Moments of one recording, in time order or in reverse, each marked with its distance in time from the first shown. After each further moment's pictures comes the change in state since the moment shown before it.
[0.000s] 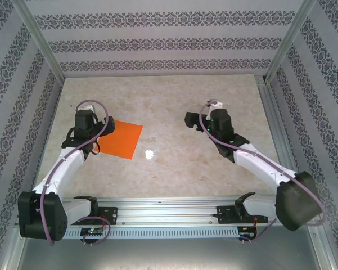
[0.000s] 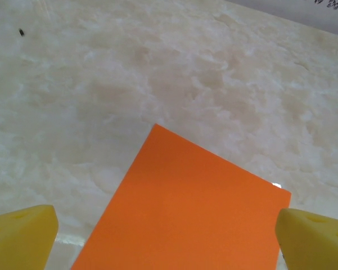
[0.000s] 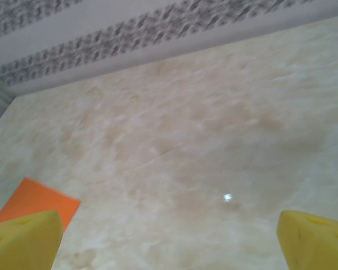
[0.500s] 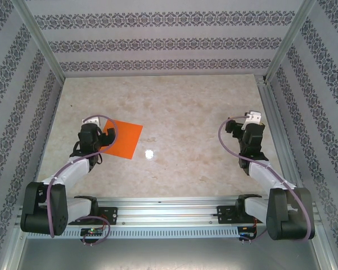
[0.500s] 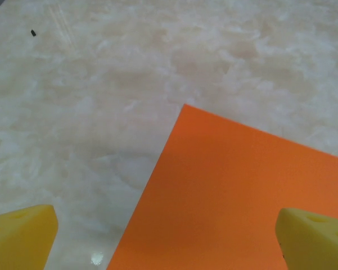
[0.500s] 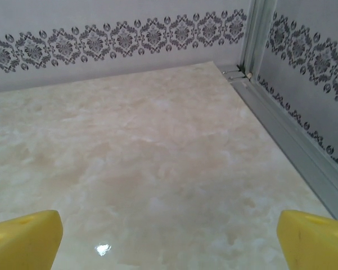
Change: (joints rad) left arm -0.014 0.036 -0.283 0.398 -0.104 0.183; right arm -0.494 -0.145 -0.380 0.361 0.082 -0.372
